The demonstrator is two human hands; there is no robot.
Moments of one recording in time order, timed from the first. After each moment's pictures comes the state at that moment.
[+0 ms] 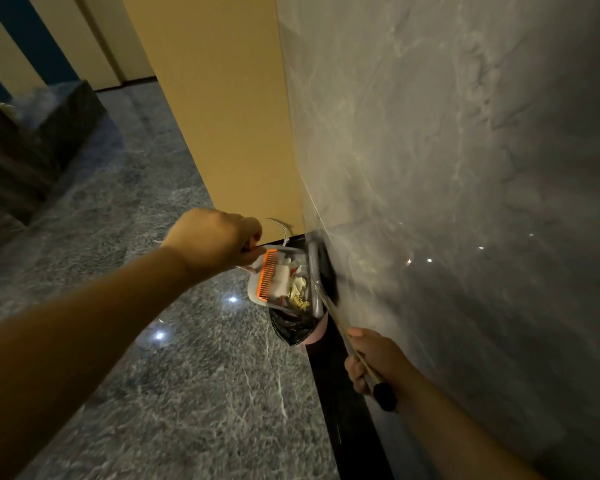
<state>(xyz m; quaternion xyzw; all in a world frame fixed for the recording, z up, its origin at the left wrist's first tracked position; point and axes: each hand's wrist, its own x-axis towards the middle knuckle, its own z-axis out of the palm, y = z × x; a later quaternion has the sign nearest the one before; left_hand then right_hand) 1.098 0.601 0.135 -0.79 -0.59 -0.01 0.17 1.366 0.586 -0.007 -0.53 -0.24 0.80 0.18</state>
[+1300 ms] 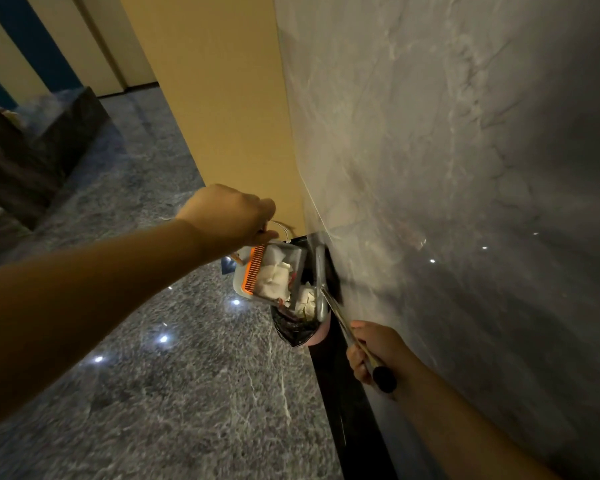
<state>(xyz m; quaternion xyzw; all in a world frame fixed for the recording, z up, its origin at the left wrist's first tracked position) 1.116 0.623 0.165 -0.79 -0.55 0.10 0.25 1.364 0.595 0.007 -0.53 -0.20 0.80 0.17</state>
